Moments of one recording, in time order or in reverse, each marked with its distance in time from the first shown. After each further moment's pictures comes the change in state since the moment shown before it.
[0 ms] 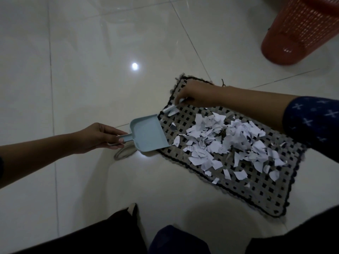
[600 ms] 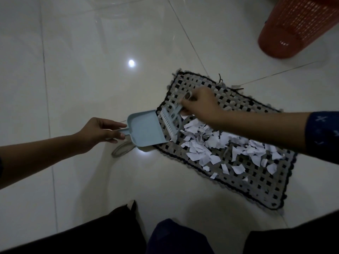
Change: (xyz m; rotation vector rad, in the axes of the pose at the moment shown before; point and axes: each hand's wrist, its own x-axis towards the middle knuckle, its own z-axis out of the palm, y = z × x) left_hand 0.005 -0.003 0.013 0.118 0.174 0.181; right_hand -0.039 -0.043 0.041 0.906 0.495 0.543
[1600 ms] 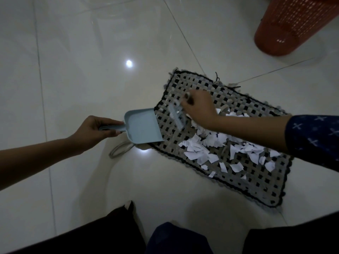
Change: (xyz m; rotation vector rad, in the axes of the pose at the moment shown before) left_hand -0.001 0.004 0.005 0.209 0.069 0.229; right_hand 0.000 0.013 0.004 -0.335 0.176 -0.149
